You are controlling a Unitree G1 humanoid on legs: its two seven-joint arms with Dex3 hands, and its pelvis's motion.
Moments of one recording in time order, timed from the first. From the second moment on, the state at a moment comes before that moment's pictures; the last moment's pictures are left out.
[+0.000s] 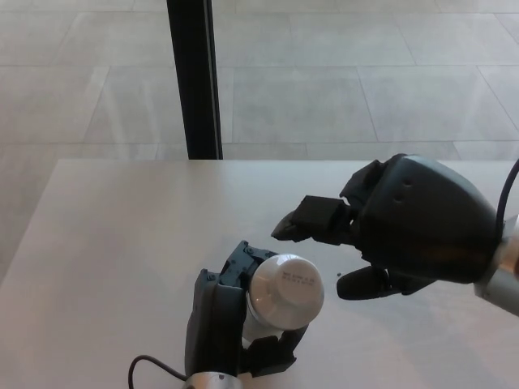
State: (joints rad) left_arm -0.06 -0.04 -0.37 0.01 0.34 0.18 0.35; right_arm -0.48 -0.59 0.22 -0.18 -0.78 -0.58 0.25
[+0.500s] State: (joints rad) left_arm -0.06 -0.04 -0.37 0.02 0.34 0.17 0.37; right_arm -0.43 -0.58 0.26 -0.22 -0.78 -0.55 0.25
